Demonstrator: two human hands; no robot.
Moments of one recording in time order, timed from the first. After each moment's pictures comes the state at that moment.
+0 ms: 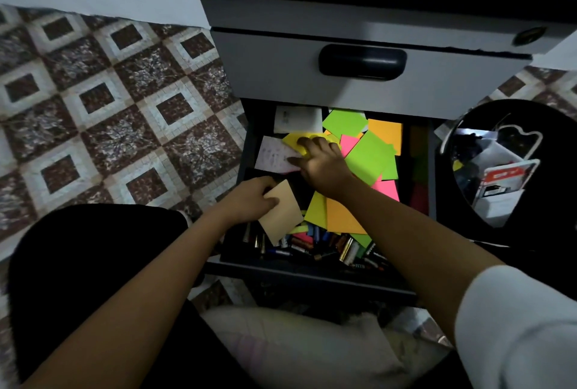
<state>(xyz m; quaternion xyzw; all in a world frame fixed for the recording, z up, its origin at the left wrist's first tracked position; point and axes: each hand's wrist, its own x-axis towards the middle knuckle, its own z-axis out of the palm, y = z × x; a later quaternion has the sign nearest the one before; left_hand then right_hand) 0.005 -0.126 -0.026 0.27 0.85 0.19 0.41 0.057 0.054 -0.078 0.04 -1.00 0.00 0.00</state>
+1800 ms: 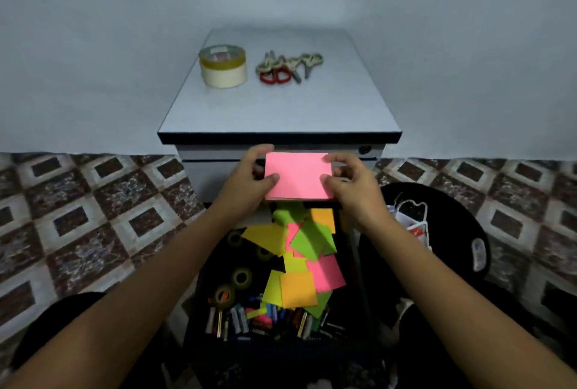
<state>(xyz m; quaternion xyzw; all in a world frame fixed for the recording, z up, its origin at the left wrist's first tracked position) 0.019 -0.035 0.139 0.31 0.75 0.55 0.18 0.147 0.102 0.149 -0.29 -0.73 0.57 0.25</state>
